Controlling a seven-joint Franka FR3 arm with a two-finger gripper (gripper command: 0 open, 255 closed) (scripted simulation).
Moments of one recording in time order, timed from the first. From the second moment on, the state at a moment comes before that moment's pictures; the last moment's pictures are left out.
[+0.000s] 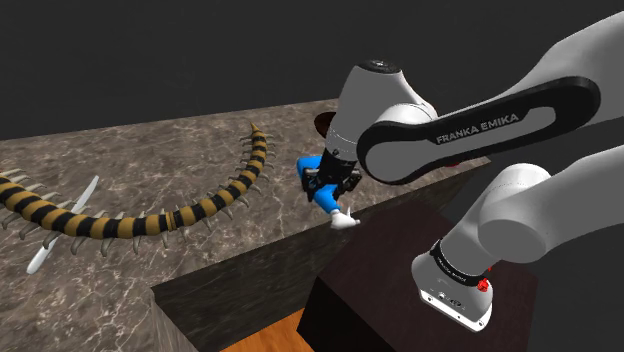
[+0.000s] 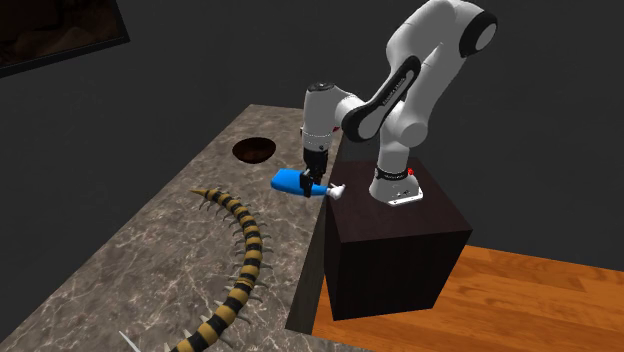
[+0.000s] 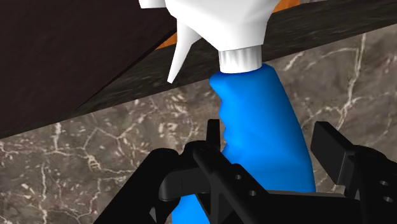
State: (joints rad) arm 0.03 -0.49 0.45 -2.79 0.34 2.40 0.83
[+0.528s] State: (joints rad) arm 0.03 -0.57 0.42 -2.73 0.32 2.26 0.83
